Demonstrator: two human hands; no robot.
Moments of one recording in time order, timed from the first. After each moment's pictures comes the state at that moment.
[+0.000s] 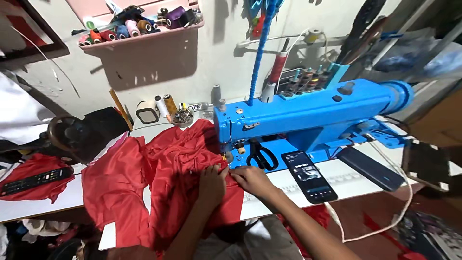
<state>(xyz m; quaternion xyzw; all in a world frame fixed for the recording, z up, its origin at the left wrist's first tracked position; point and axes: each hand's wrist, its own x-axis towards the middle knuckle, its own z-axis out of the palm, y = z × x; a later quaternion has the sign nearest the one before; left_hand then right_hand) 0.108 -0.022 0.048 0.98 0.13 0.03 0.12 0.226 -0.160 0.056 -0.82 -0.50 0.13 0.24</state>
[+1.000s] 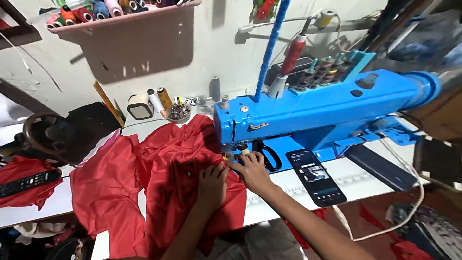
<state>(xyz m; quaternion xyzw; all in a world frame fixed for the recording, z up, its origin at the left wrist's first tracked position) 0.107 -0.010 0.012 0.97 0.06 0.22 0.09 0.241 -0.144 0.012 -0.81 -0.53 -0.15 0.20</state>
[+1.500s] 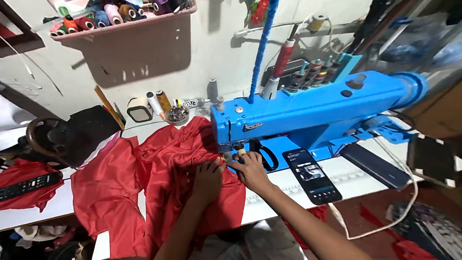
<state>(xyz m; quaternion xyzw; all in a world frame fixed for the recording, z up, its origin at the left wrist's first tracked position) 0.115 0.006 0.026 0.98 0.05 0.14 0.13 0.245 -0.147 0.010 -0.80 -0.52 -0.13 0.28</state>
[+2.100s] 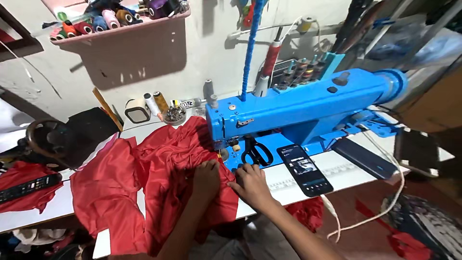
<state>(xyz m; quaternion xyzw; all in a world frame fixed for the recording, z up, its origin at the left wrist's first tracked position) 0.113 -0.012 0.049 0.98 0.11 0.07 0.13 0.187 -0.172 0.054 -0.89 -0.36 0.09 0.27</state>
